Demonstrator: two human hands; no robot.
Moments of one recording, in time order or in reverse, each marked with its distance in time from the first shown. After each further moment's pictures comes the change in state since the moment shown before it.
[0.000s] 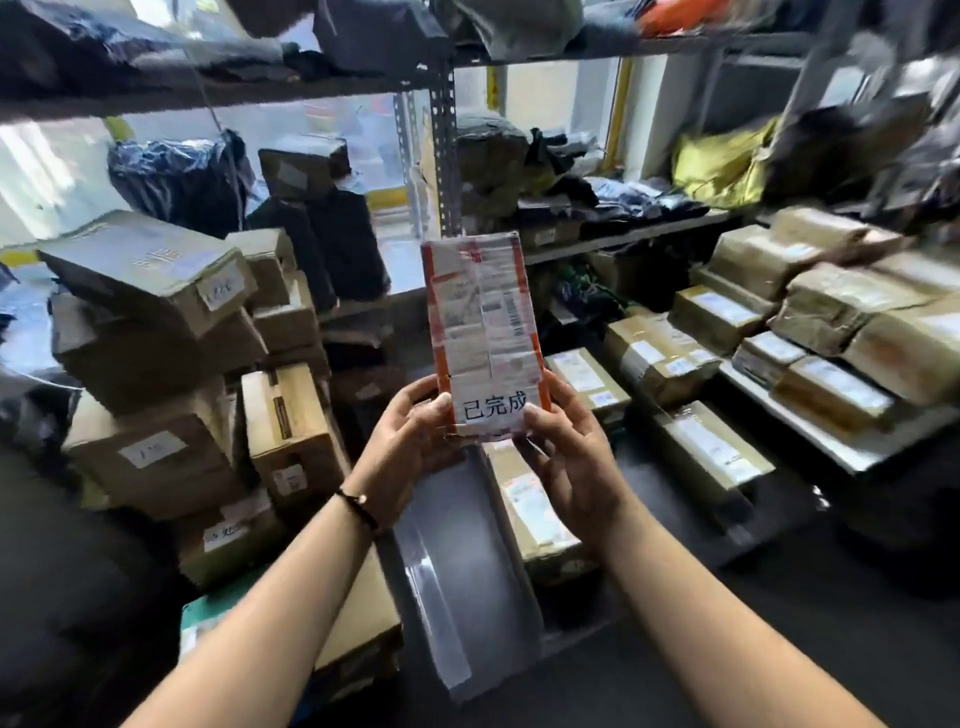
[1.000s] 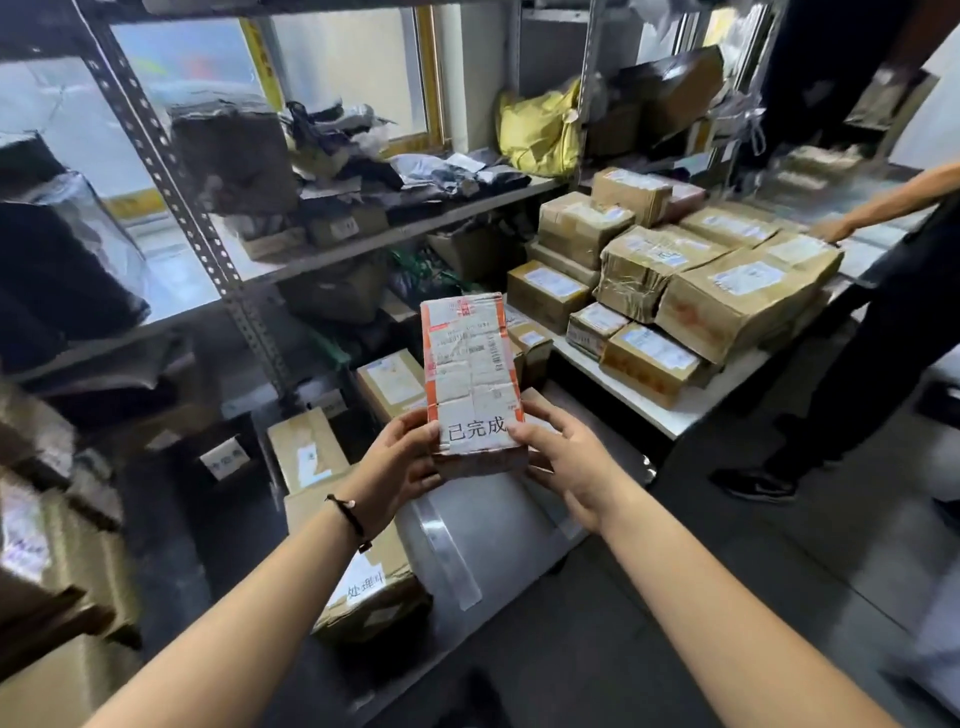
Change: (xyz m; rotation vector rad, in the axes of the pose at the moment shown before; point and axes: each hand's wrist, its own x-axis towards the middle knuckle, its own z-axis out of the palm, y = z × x) left_hand 0.124 -0.123 0.267 0.060 -0.285 -0.275; right_hand -0.003 -0.136 -0.294 -0.360 0.324 0.193
